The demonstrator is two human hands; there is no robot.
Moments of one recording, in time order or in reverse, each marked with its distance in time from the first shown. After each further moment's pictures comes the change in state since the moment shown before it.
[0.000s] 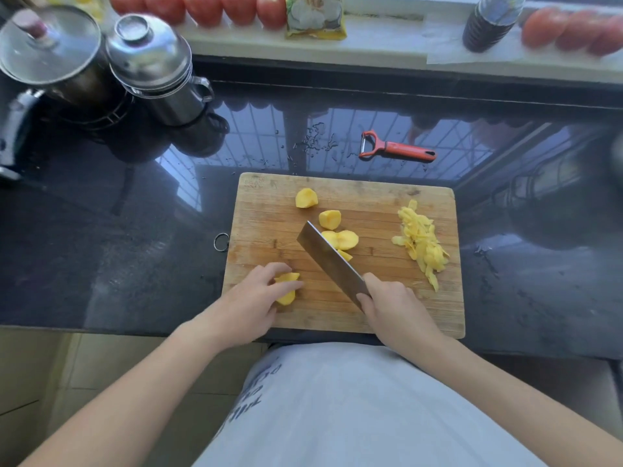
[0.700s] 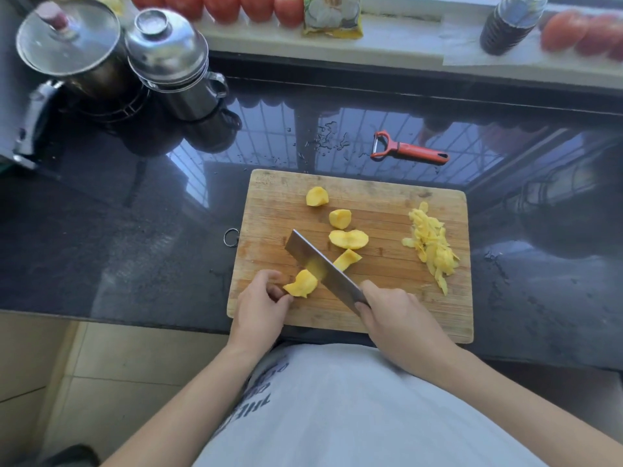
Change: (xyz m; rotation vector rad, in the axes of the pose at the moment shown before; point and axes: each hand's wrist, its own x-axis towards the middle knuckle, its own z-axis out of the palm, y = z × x) left_hand 0.002 0.039 0.033 -0.671 0.451 -0.748; right_hand -0.018 -0.021 -0.010 -0.057 -0.034 -0.114
